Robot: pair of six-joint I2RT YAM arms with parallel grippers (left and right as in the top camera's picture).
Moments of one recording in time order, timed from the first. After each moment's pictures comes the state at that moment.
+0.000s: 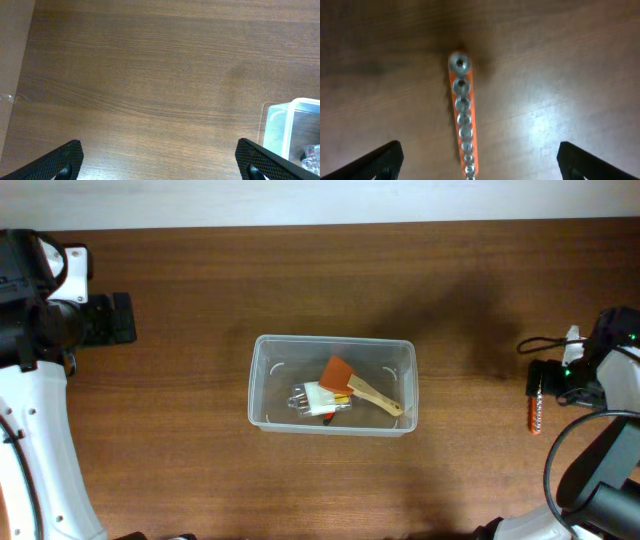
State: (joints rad) left arm 0.27 1.52 1.83 -1.28 -0.02 0.17; right arm -0.54 1.77 1.22 -0.86 0.04 -0.24
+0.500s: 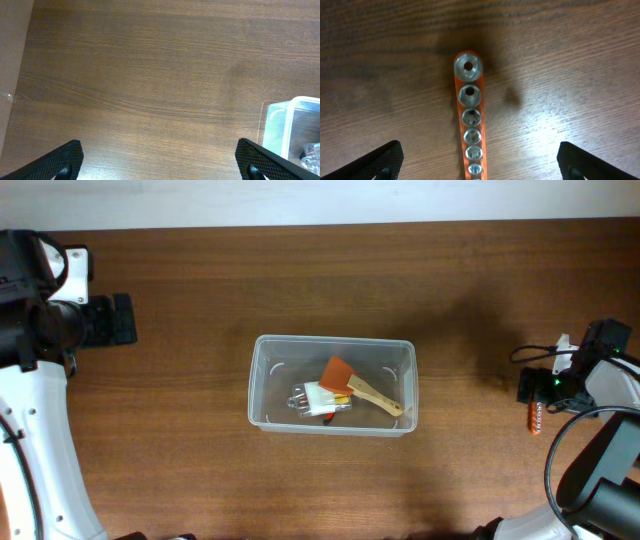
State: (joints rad) left arm 0.27 1.52 1.83 -1.29 -0.02 0.17; right arm -0.54 1.77 1.11 -0.72 0.02 -0.25
